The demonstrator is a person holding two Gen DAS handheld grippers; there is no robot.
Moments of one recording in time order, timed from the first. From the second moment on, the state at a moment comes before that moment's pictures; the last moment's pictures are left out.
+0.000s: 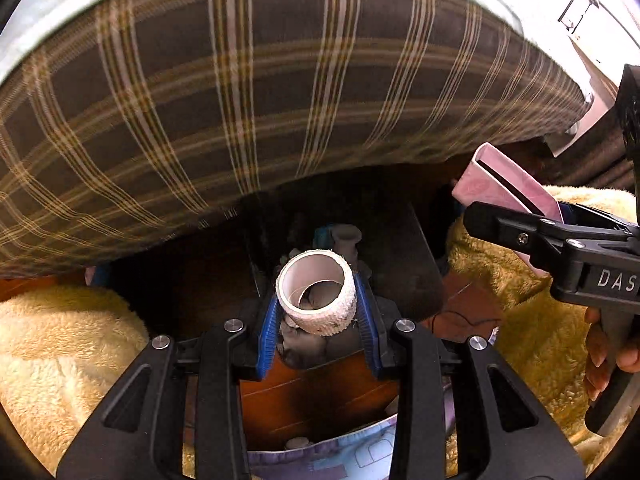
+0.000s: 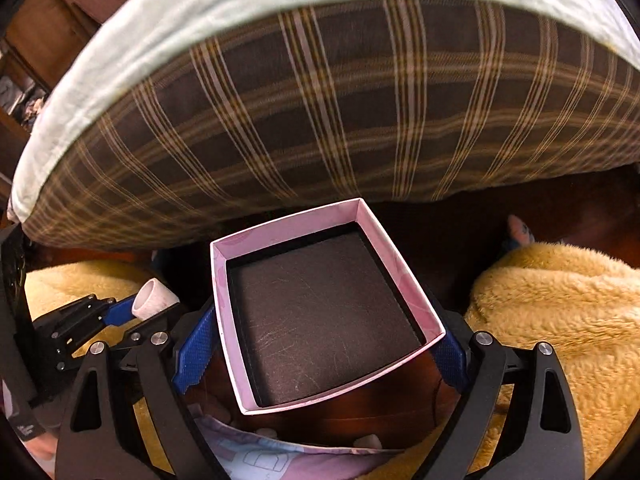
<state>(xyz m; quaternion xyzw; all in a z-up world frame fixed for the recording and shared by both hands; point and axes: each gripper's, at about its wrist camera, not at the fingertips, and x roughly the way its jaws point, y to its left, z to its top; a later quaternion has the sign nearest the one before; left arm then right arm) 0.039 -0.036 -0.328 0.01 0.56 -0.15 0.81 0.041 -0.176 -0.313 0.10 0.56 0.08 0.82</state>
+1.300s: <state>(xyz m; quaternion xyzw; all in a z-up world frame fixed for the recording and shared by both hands) 0.069 -0.008 -0.206 0.02 0.47 -0.11 0.88 0.086 -0.219 -0.191 0.13 0.46 0.07 0.87</state>
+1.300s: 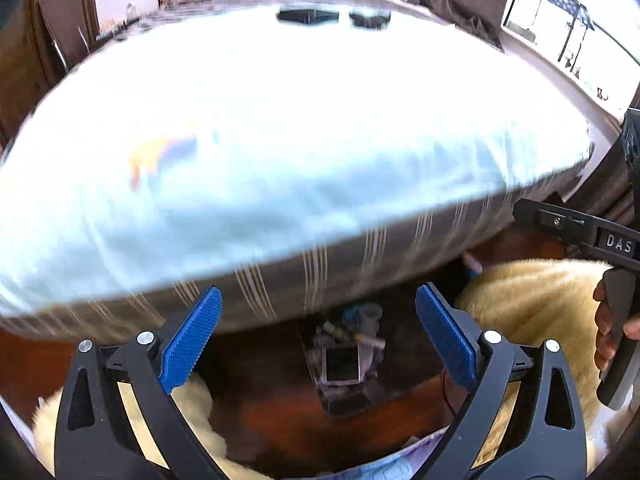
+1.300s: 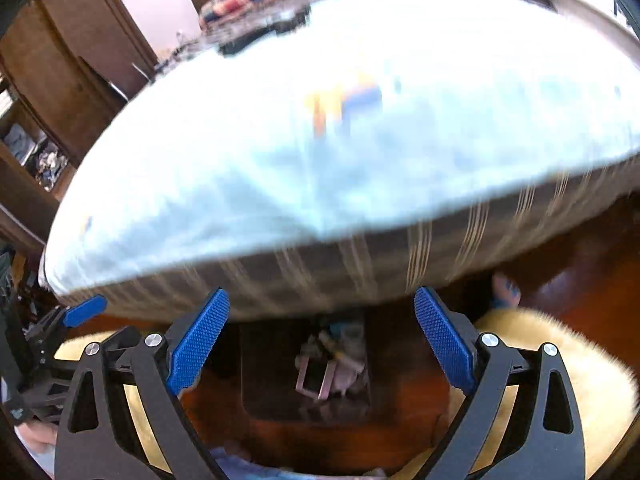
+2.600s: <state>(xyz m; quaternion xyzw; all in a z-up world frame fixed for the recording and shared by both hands) 0.318 -0.013 -0.153 0.05 0.42 -0.09 0.90 0.392 -0.177 -0.156 0.07 0.44 0.07 0.89</state>
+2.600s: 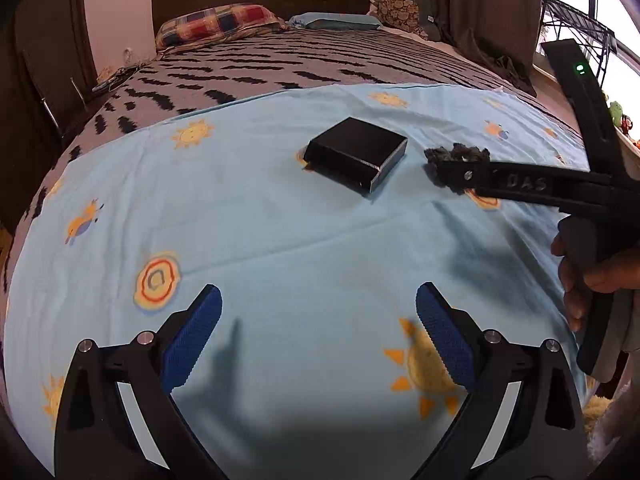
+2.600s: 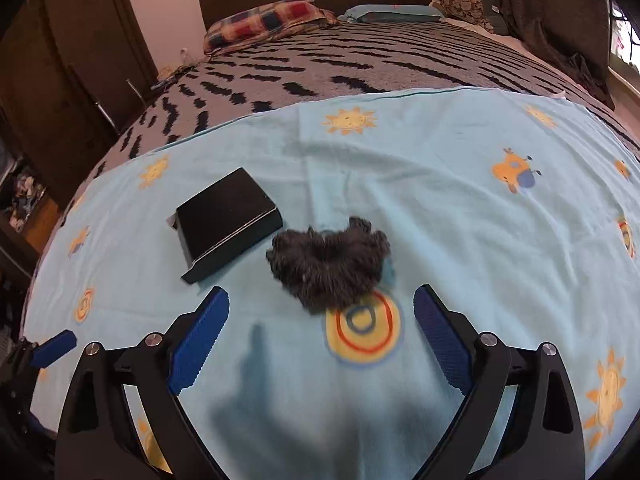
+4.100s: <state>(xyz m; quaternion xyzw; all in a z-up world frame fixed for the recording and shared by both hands) 0.408 -0.066 -0.170 0.08 0.43 -0.19 0.88 0.380 -0.218 -0.153 0.08 0.43 0.08 0.90</state>
